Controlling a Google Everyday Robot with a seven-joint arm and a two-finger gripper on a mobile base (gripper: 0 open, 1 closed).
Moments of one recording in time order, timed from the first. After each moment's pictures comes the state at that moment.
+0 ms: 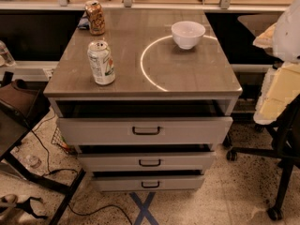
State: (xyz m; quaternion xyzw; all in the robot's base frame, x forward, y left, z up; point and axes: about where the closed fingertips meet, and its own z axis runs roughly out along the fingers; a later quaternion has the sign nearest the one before) arm 0.438 -0.217 0.976 -0.60 0.78 -0.03 0.16
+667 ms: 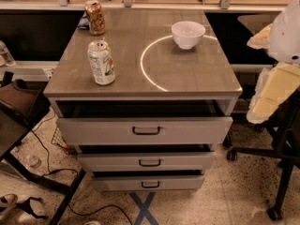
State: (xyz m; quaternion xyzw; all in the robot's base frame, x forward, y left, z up) arm 0.443 -0.205 0.973 -0.61 0.78 -0.01 0.18
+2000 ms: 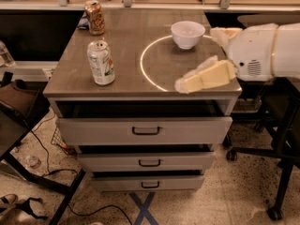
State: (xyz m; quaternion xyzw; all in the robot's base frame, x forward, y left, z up) arm 0.504 -0.104 0.988 -0.45 0.70 0.21 0.51
